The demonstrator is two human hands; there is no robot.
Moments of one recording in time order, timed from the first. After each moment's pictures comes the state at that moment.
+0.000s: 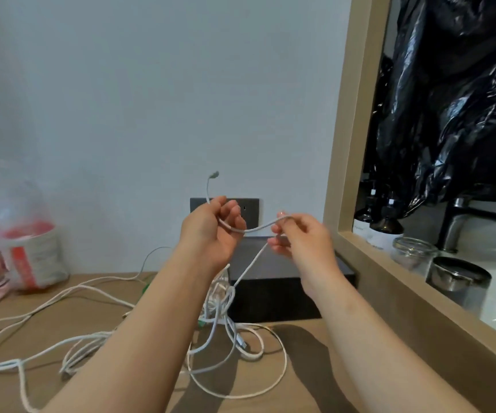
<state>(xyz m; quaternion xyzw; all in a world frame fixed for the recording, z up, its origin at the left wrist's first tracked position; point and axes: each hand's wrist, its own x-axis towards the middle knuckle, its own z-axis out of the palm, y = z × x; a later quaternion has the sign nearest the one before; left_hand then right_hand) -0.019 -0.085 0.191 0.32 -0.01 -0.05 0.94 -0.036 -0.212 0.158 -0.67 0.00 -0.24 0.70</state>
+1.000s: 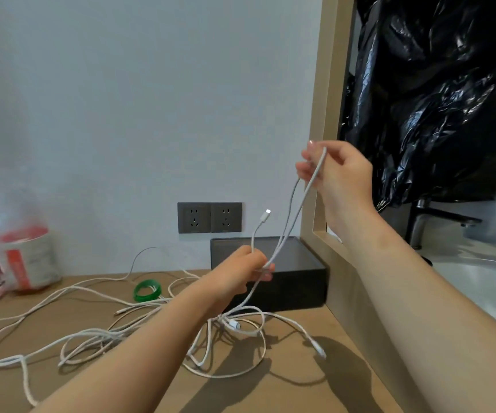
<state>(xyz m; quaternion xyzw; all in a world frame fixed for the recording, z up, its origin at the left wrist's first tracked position) -0.065 -0.118 0.149 0.79 -0.19 -0.13 0.58 -0.096 -0.259 0.251 -0.59 -0.08 -0.38 0.70</state>
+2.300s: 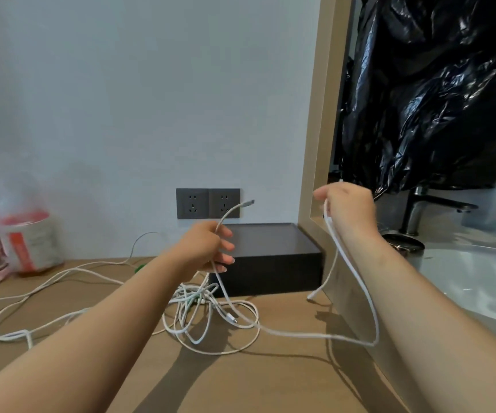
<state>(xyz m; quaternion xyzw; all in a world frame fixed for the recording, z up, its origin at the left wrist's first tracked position) -0.047 -0.088 0.151 0.80 -0.08 -0.04 0.59 -0.097 -0.295 0.196 -0.77 0.10 -0.36 0.52</state>
